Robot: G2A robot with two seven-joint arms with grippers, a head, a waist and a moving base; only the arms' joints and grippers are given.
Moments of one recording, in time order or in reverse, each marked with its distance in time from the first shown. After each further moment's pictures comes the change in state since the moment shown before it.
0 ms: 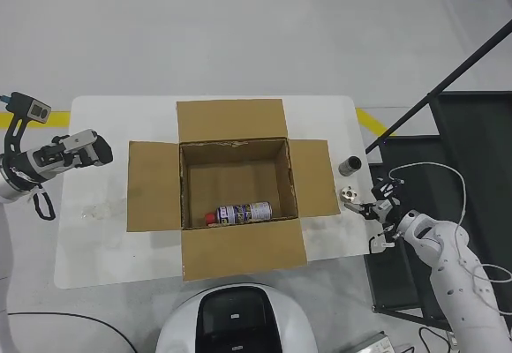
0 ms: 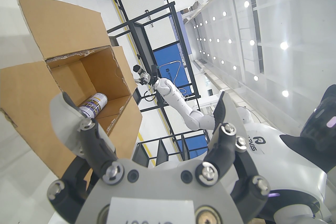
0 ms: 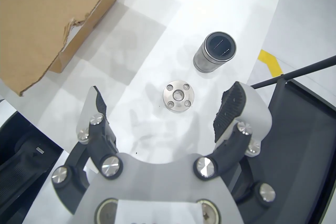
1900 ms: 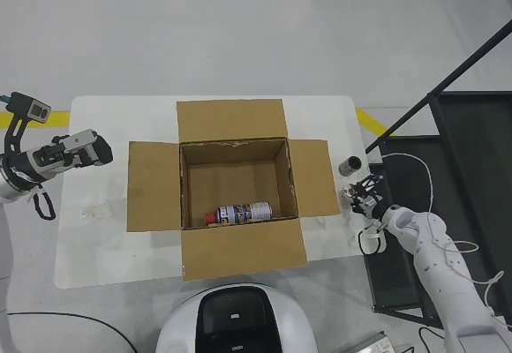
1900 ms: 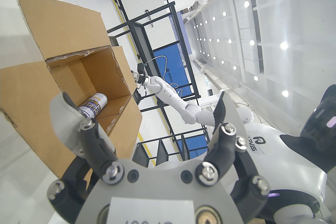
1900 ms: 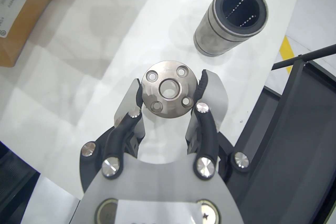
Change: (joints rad) left arm 0.000 0.000 0.000 0.000 0.000 0.000 0.000; right arm 0.243 -0.009 -0.214 0.345 -0.078 0.055 -0.039
